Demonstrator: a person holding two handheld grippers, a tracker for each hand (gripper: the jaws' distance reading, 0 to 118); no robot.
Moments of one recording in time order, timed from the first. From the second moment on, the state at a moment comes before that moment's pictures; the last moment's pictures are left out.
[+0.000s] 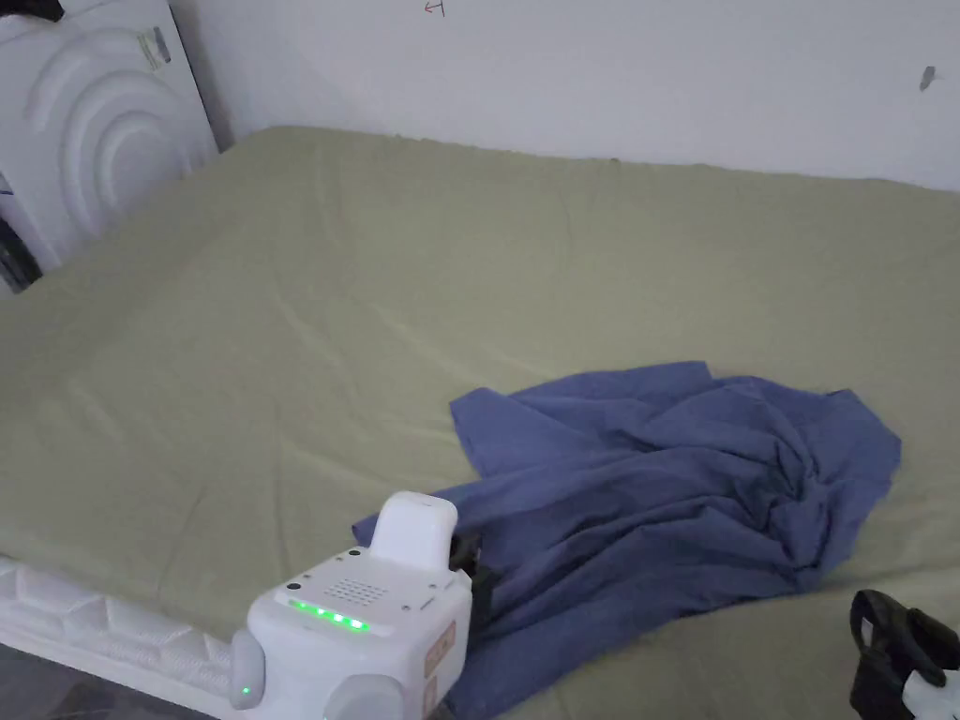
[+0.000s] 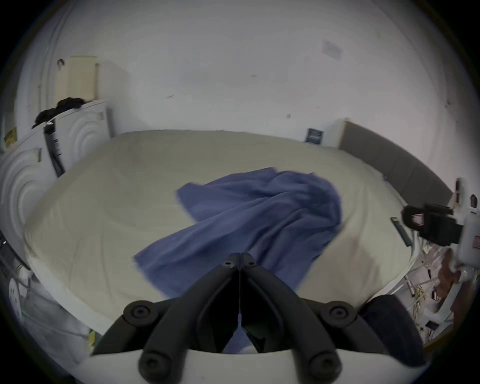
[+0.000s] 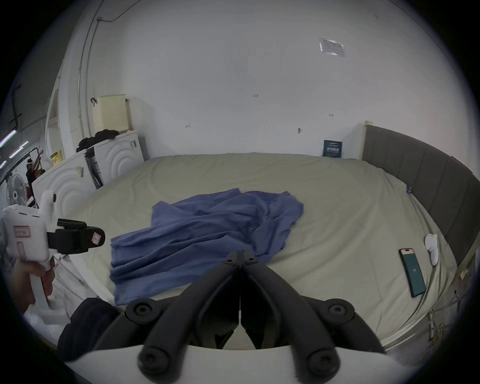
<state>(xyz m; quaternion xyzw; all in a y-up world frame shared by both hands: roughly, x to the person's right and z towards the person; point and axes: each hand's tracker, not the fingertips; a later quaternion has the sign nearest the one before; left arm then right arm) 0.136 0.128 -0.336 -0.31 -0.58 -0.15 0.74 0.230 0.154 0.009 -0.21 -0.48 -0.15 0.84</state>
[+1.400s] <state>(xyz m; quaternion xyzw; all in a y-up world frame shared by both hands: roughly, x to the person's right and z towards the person) 0.172 0.123 -0.433 -0.34 -0.56 -0.12 0.74 0.436 0.129 0.012 -0.29 -0.51 -0.16 0.80</state>
